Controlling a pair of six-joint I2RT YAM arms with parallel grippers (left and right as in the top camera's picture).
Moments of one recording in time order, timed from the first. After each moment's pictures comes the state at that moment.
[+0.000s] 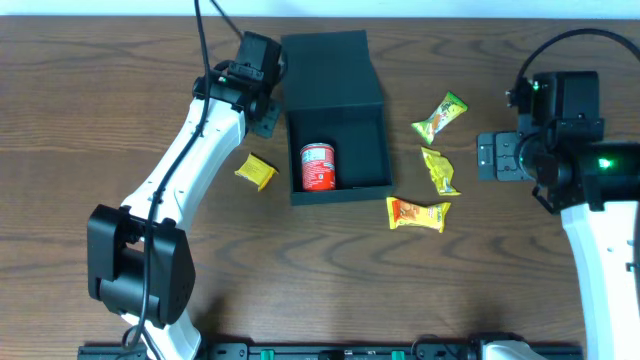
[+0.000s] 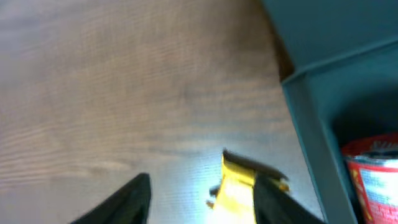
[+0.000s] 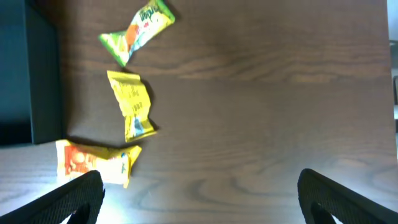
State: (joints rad) left arm -0.33 1.86 1.57 -0.91 -0.23 -0.02; right arm 0.05 1.32 1.46 -1.18 0.23 -0.04
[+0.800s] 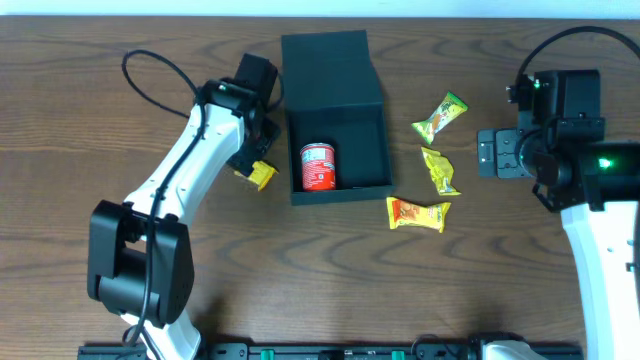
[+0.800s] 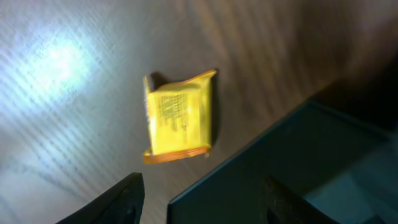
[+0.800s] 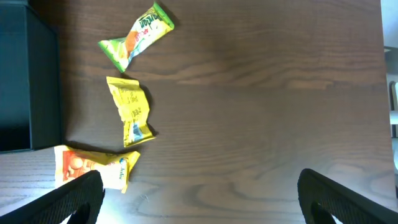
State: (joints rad) left arm -0.32 1.86 1.48 -1.02 -0.05 -1.29; right arm 0.05 1.32 1.46 -1.16 0.23 -0.05
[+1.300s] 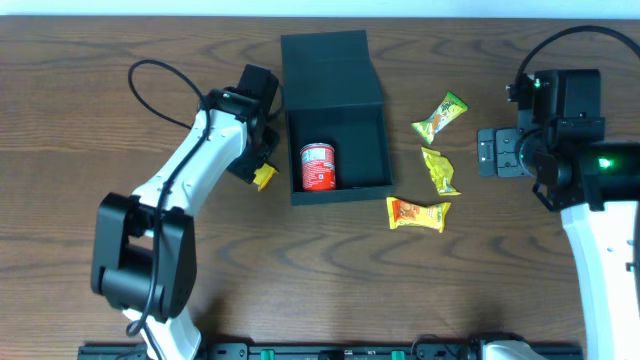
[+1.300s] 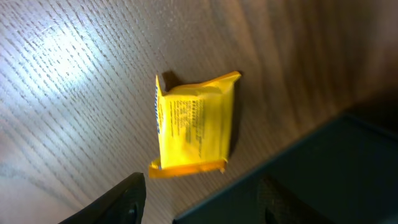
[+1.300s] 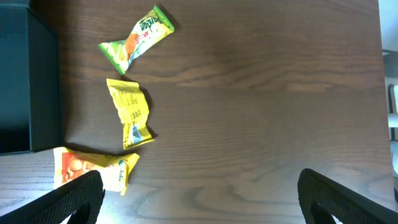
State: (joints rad) left arm -0.32 1.89 1.42 -0.96 -0.05 -1.32; right arm 0.05 1.32 1.46 -1.15 0.23 -0.06
